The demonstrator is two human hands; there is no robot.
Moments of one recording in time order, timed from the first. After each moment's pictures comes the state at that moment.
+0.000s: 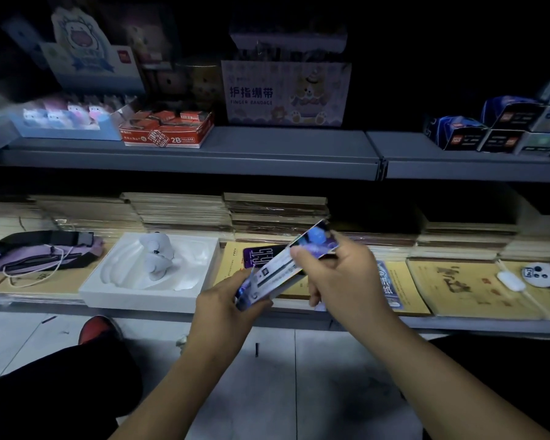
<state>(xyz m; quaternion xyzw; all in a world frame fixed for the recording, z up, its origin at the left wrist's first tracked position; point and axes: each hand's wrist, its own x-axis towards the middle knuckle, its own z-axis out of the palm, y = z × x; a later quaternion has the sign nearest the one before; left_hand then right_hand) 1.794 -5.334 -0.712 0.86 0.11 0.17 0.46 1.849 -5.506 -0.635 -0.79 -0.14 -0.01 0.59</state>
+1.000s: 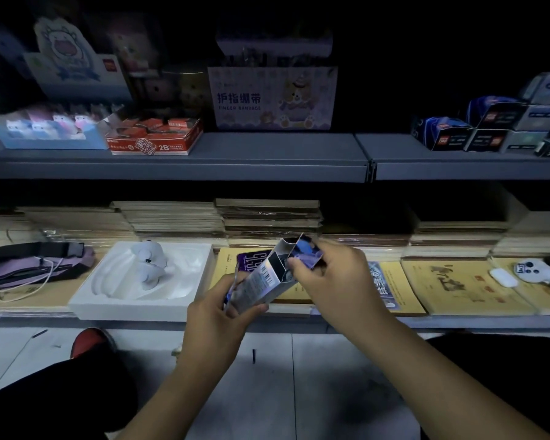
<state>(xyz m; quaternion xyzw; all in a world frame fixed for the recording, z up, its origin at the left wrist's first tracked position) 1.795 -5.338 -0.711 0.83 0.12 0.17 0.52 1.864 -5.511 -0.645 -0.88 -0.21 -0.08 0.42</state>
